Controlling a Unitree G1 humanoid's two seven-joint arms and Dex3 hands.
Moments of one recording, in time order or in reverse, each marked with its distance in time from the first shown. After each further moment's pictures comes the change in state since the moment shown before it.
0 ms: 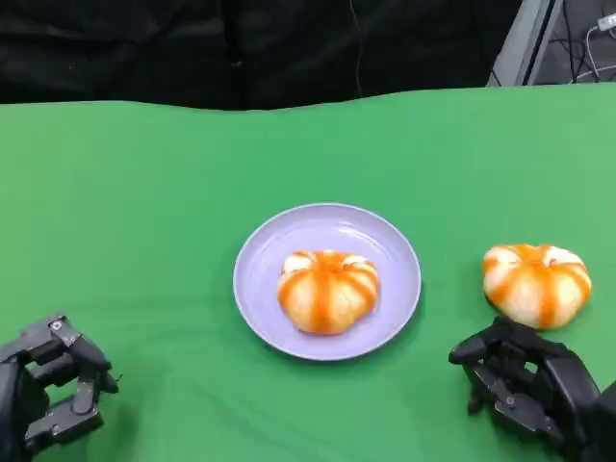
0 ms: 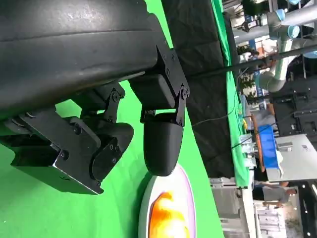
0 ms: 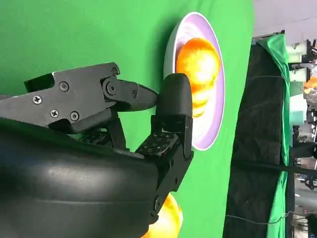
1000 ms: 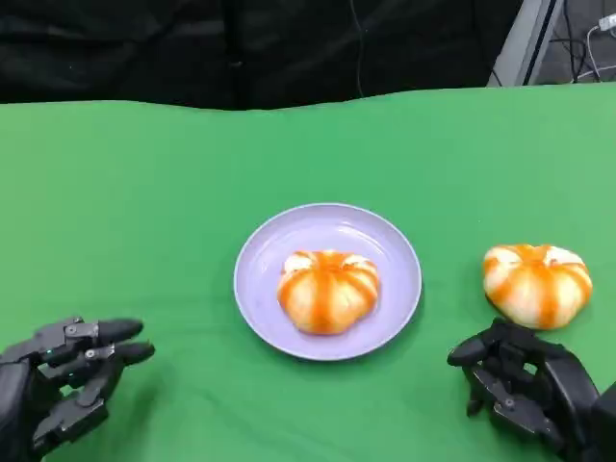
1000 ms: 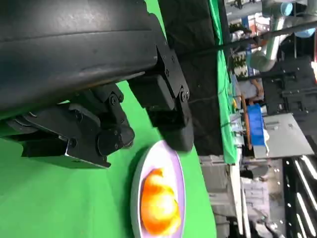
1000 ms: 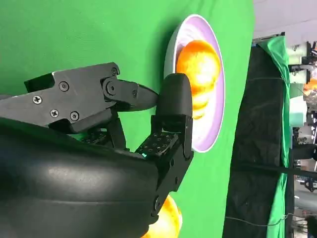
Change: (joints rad) left arm 0.030 -0.026 0.016 -0.088 -0.017 0.050 -0.105; right arm 0.006 0.000 0.006 -0.008 -0.001 -0.001 -0.001
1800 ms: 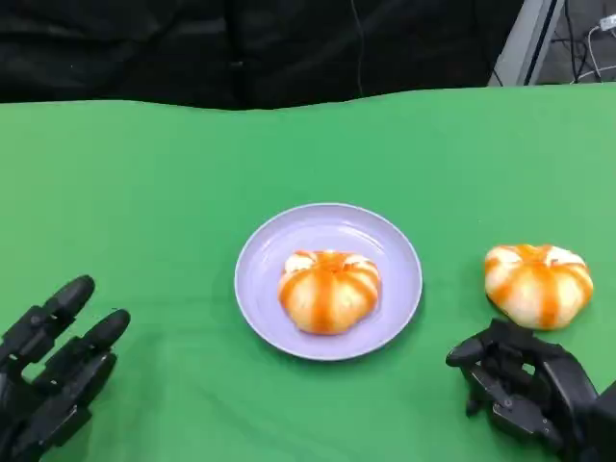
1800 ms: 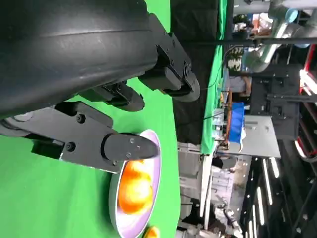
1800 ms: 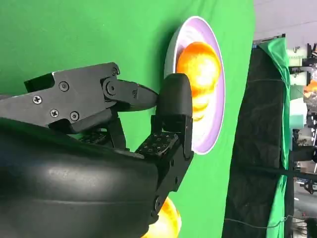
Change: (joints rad) left arm 0.023 -0.012 0.044 -0.082 -0.234 0.214 -0.251; right arm 0.000 0.000 0.006 0.001 -0.004 -0.005 -0.003
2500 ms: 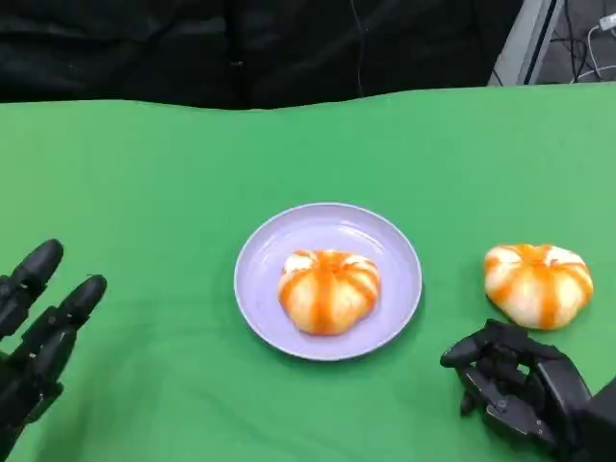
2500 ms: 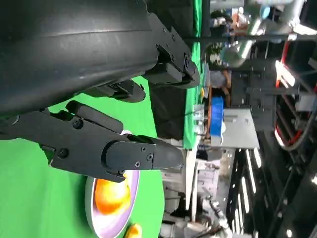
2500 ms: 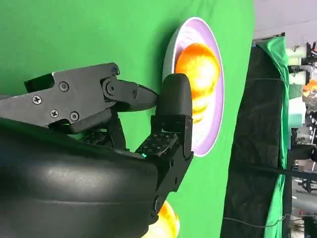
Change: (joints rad) left arm 0.029 0.027 0.006 -0.158 -0.074 0.078 -0.009; right arm 0.005 0.011 0.008 -0.009 -0.015 -0.006 -0.021
